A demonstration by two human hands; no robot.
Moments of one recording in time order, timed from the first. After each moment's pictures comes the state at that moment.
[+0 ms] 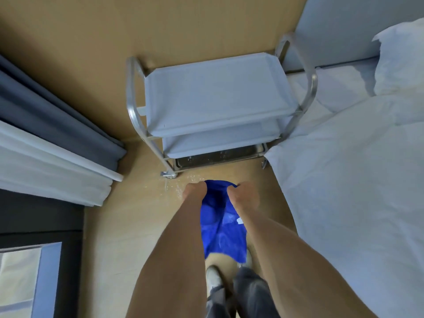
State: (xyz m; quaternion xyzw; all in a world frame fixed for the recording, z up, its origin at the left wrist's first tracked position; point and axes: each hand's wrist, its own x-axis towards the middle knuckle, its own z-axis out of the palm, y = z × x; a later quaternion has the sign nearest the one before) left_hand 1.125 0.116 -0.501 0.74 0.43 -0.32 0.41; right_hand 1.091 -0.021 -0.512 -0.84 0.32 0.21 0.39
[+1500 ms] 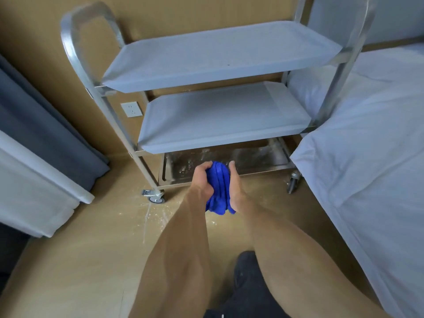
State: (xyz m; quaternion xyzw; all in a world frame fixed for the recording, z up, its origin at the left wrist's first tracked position) left_hand 1.194 0.058 -0.865 0.48 0.31 -0.15 0.81; right_hand 1.199 -0.038 -0.925 -0.52 0.21 0.24 0.79
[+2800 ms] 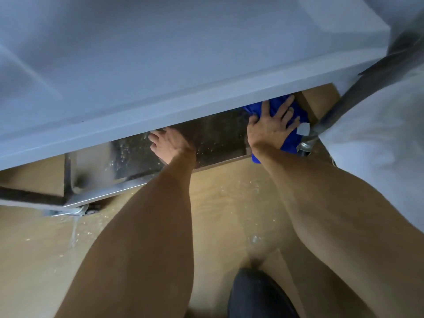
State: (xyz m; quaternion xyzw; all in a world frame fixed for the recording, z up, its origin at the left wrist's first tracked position) left_hand 1.470 0.007 -1.113 0.95 0.27 -0.07 0.14; right_hand 1.475 -0.195 -1.164 -0.96 0.27 -0.08 0.06
